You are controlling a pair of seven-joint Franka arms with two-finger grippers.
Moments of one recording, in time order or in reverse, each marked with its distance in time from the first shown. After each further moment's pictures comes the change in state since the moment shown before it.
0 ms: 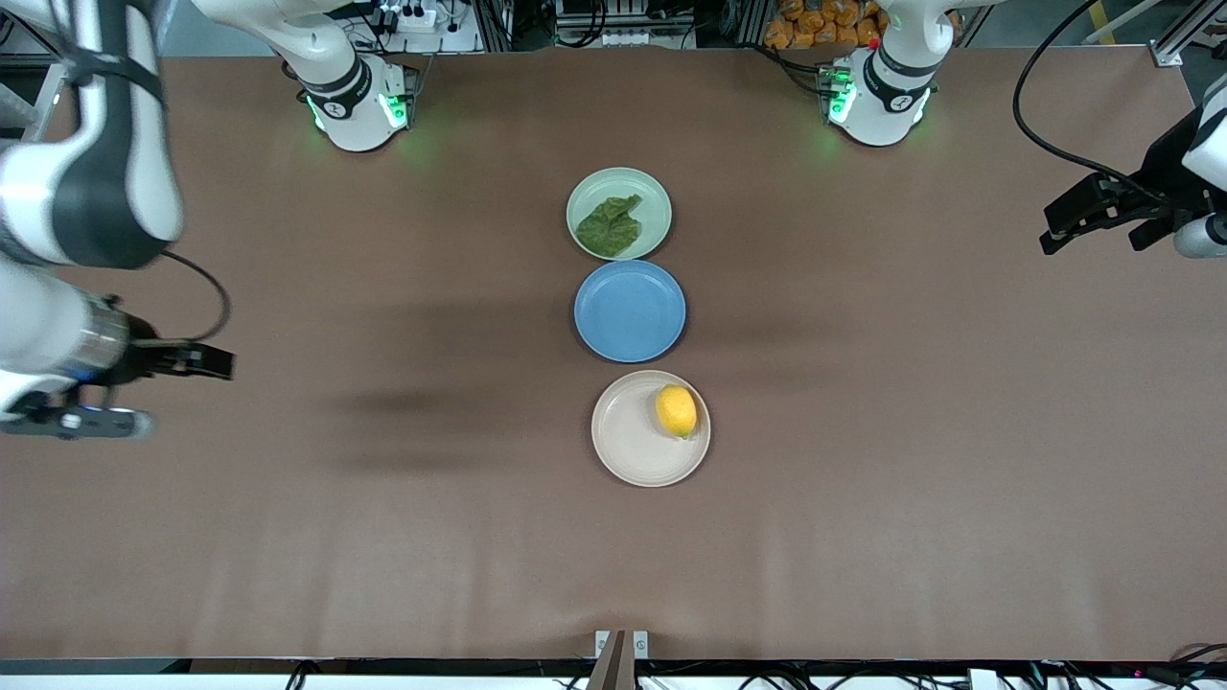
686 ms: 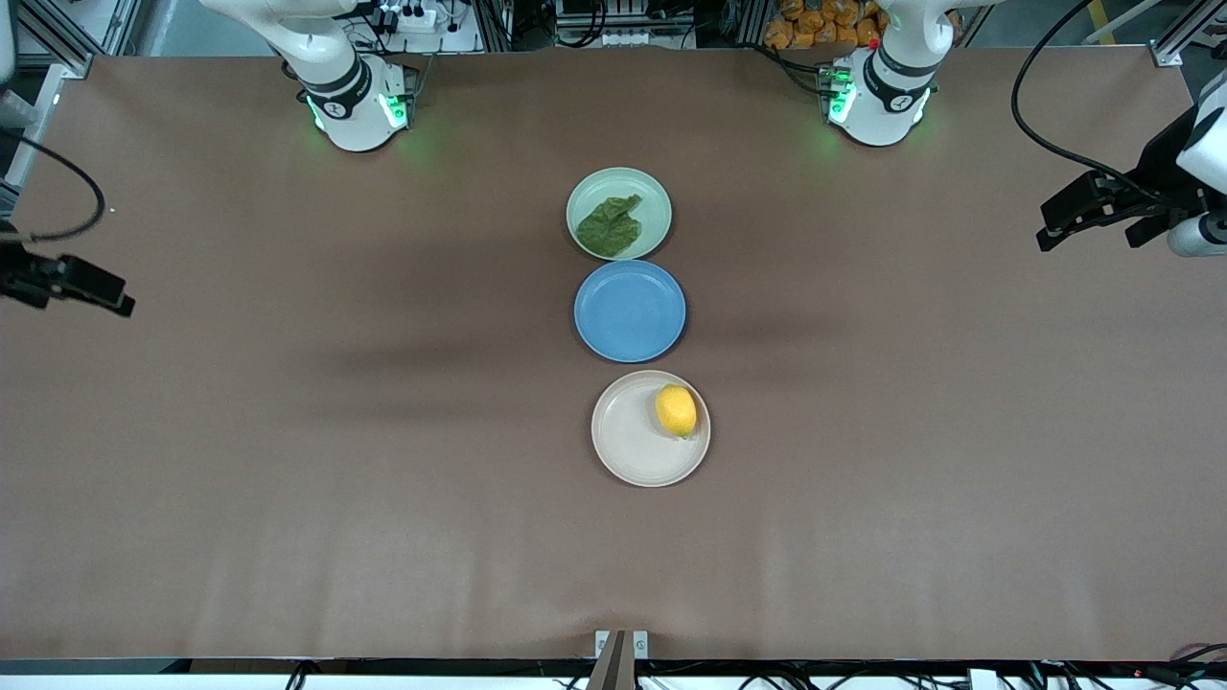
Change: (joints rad) left arm 0.000 0.000 -0.002 0.000 0.000 -0.019 0.000; right arm -0.201 -0.209 0.194 0.002 0.000 -0.116 0.070
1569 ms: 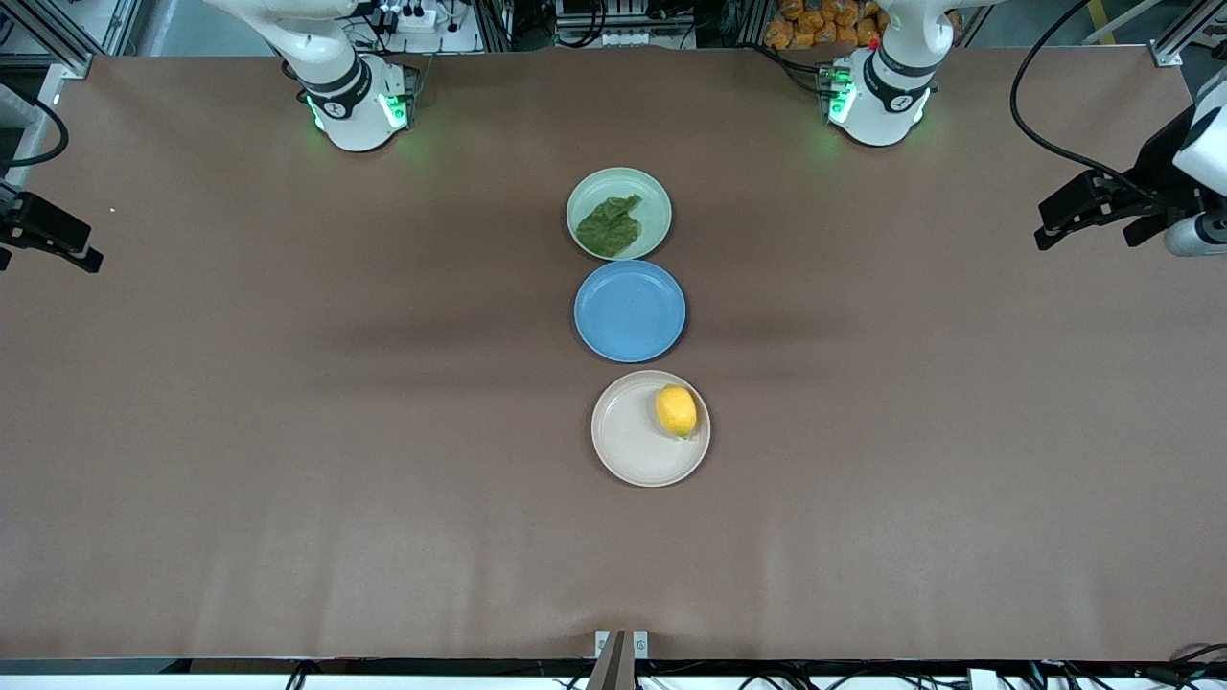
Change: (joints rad) left arm 0.000 0.000 -0.001 0.001 0.000 -0.002 0.000; right arm -0.065 -0.059 0.052 -0.011 -0.005 -0.001 -0.124
